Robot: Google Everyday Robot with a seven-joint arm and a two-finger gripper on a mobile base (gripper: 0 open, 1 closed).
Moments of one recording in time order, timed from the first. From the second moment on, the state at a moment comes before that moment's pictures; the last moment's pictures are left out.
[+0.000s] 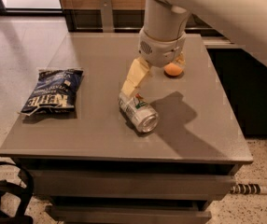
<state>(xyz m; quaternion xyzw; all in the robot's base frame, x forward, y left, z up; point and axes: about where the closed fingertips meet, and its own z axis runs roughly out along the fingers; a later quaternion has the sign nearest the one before) 0.542 -0.060 0.890 -0.33 0.94 0.00 0.06</state>
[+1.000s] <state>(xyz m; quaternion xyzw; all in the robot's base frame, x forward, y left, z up) 0.527 -0.046 0.866 -0.31 0.95 -0.01 0.01</state>
